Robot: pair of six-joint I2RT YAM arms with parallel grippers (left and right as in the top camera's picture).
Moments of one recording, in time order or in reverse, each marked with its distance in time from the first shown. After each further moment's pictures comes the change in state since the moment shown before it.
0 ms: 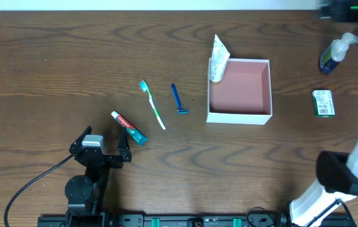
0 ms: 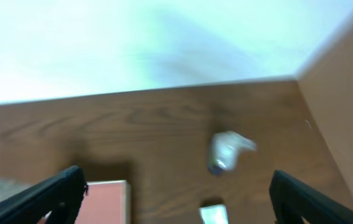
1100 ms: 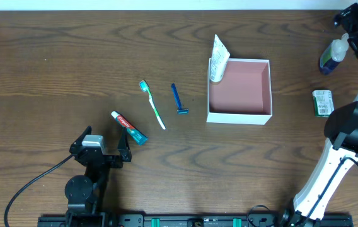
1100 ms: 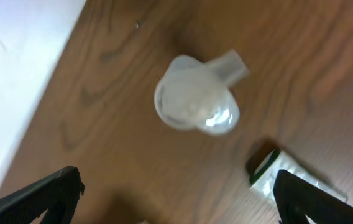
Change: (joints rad) left arm 0.000 0.000 0.000 0.000 0.000 0.000; right arm -0.201 0.478 -0.041 0.035 -0.057 0.605
